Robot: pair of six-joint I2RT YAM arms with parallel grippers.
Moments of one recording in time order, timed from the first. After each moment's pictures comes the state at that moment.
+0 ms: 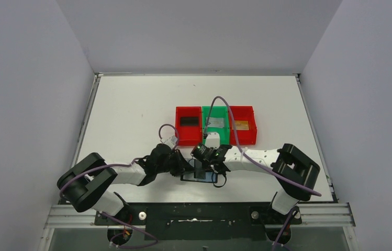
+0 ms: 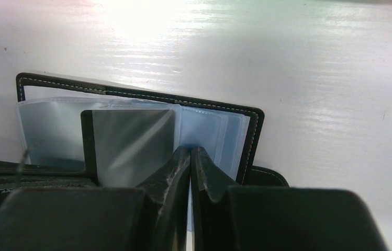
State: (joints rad) left arm -0.77 1.46 0.34 0.49 0.25 -1.11; right arm 1.02 1.64 0.92 -0.49 0.39 0.89
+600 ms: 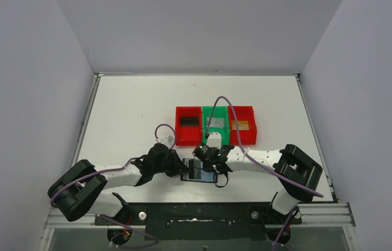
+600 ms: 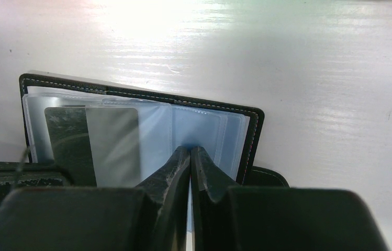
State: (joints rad) left arm -0.75 1.37 0.34 0.34 0.21 -1.05; right arm 1.01 1.62 0.89 -0.46 0.37 0.89
